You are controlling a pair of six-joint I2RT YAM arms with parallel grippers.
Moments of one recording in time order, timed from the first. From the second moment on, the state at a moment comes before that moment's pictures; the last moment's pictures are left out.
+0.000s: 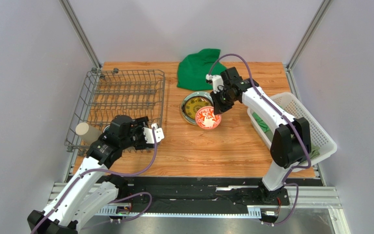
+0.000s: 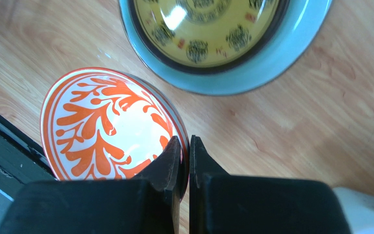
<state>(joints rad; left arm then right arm) -0.45 0.72 0.69 -0.62 0.19 0.95 0.43 1.74 1.52 -0.85 -0.29 -0.12</state>
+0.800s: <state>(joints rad) -0.42 0.77 0.72 -0.43 0.25 0.75 0.32 1.58 1.13 -0.64 -0.35 -0.26</state>
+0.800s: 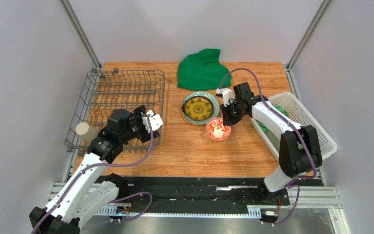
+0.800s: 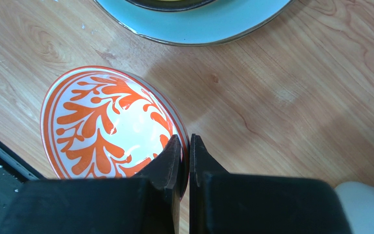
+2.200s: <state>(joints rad) -0.39 0.76 0.72 -0.41 0.22 0.73 0.29 1.63 1.06 -0.59 -0.43 -0.32</state>
